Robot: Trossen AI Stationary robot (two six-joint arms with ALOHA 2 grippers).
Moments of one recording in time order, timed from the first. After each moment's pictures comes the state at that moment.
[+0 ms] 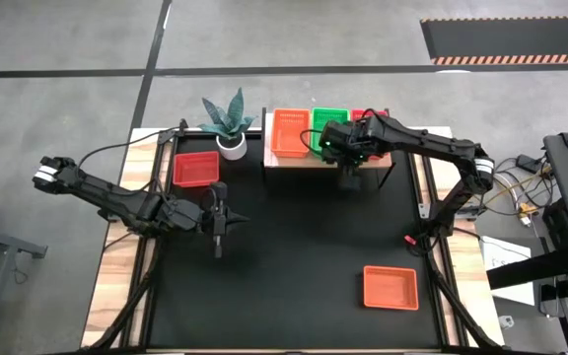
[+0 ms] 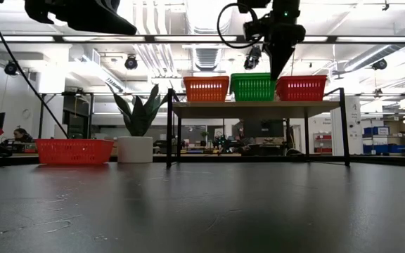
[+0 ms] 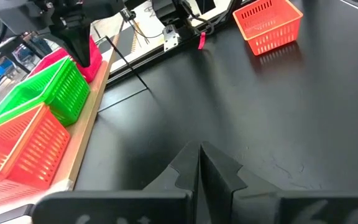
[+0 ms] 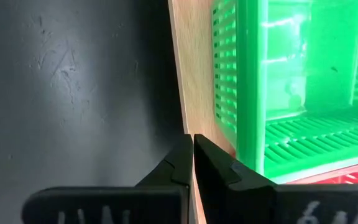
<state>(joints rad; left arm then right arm) -0.30 0.95 0.65 -0.09 -0.40 0.32 -0.31 1.66 1.65 -1.31 0.19 -0.23</state>
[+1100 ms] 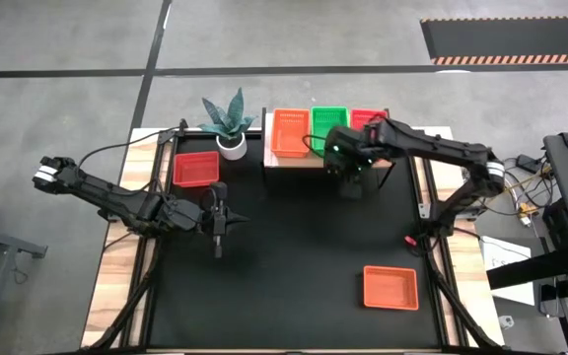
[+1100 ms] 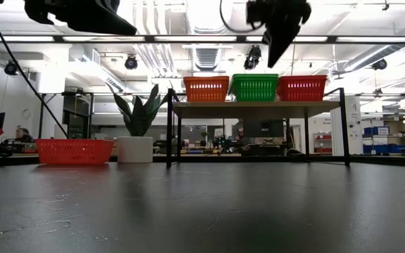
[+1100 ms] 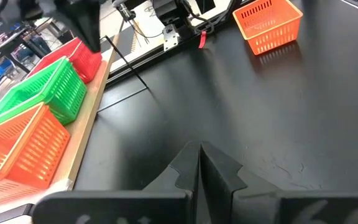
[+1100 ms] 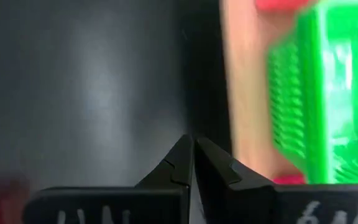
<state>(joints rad) -0.30 0.95 0.65 -0.08 -0.40 0.32 -0.25 1.58 1.60 -1.23 0.05 -0.19</state>
